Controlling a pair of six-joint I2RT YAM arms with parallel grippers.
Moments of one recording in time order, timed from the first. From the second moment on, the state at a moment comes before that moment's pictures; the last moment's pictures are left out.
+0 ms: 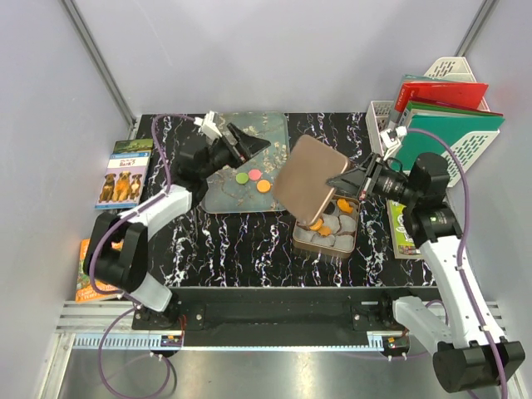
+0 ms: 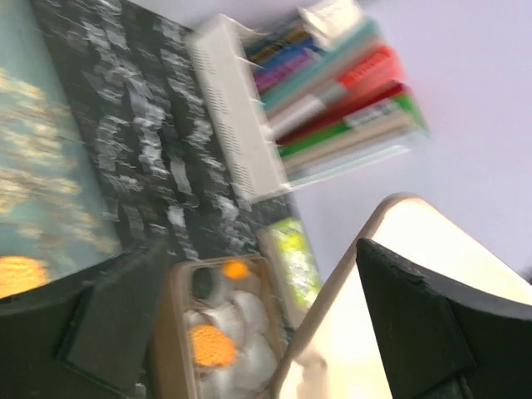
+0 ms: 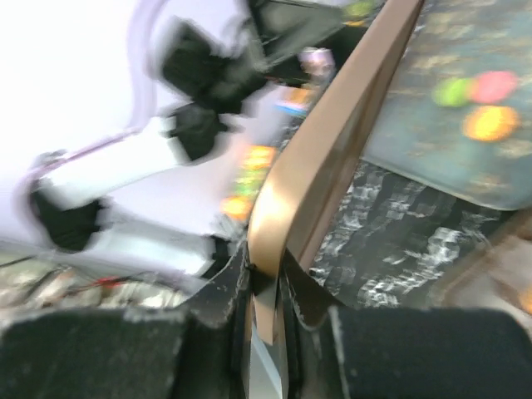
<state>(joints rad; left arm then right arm) -0.35 1.54 1.00 0.47 0.44 -0.97 0.13 0.90 0.98 -0.23 -0.86 0.73</state>
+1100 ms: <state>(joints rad) -0.24 1.59 0.84 1.27 0.88 -1.48 0.12 1.06 0.68 0.95 -1.15 1.53</state>
